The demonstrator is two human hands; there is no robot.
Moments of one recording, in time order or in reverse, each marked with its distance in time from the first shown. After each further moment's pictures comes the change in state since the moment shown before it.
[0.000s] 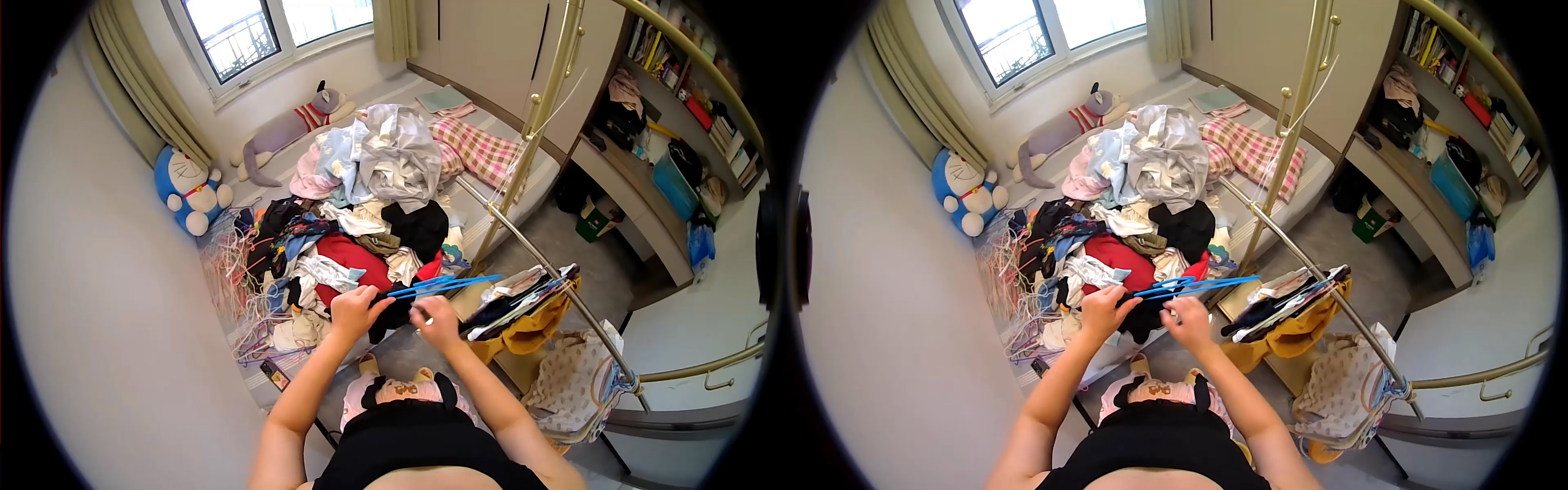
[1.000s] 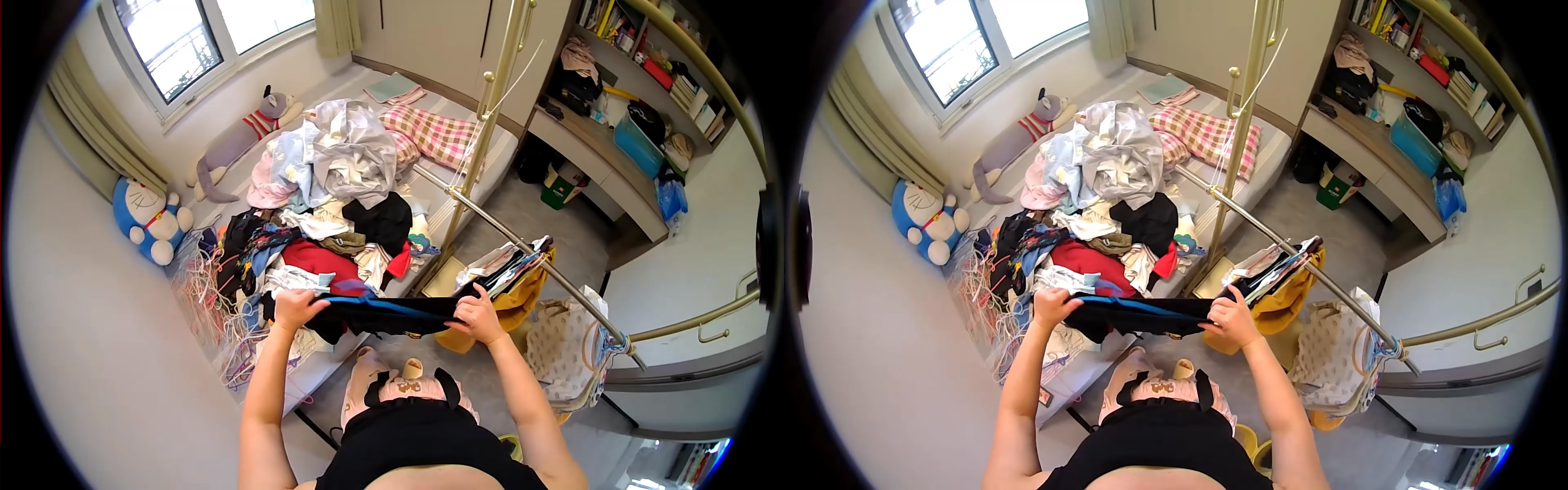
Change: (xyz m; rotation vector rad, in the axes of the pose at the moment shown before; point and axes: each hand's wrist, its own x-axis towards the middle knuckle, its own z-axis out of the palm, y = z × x) left_hand -0.007 -0.128 0.015 0.068 -0.149 0.214; right_hand -0.040 0.050 -0.115 -0.456 -0.299 -0.181
